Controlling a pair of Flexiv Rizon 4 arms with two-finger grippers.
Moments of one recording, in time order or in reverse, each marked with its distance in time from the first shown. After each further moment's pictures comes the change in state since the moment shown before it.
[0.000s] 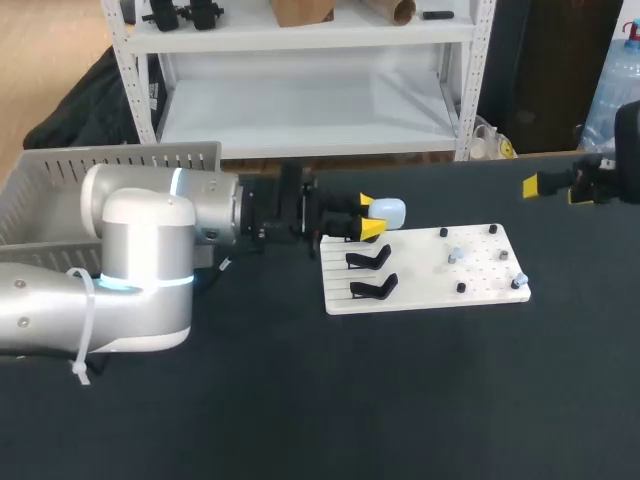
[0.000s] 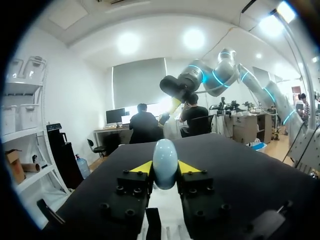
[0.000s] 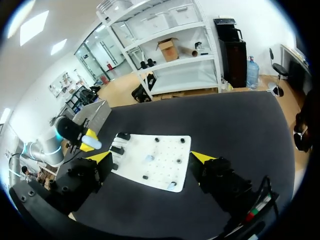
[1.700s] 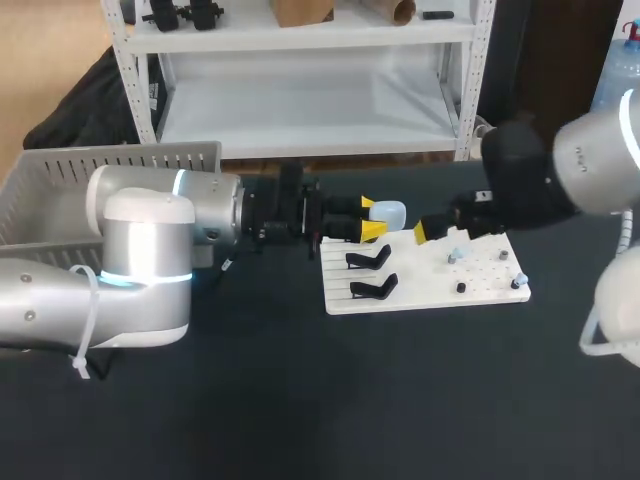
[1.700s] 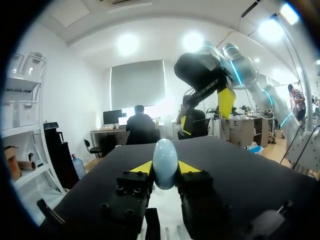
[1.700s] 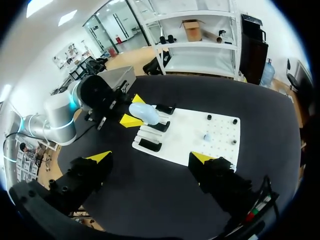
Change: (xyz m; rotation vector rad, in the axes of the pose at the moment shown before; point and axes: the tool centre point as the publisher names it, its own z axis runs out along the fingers) left arm 0.002 0.001 0.000 0.030 -0.028 -0.022; right arm 0.052 0.132 0.050 0.007 0.211 -0.115
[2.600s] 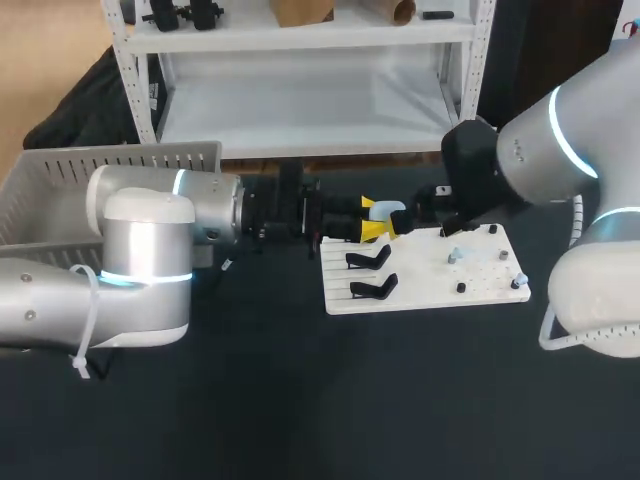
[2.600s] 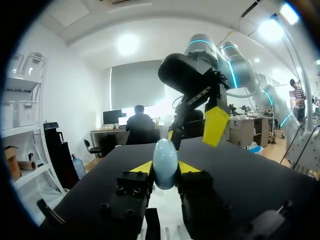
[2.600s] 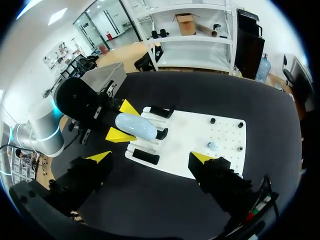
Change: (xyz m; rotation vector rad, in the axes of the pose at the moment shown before) left arm 0.000 0.000 0.000 0.000 0.000 0.000; right arm -0.019 -0.005 0.044 0.061 0.041 0.042
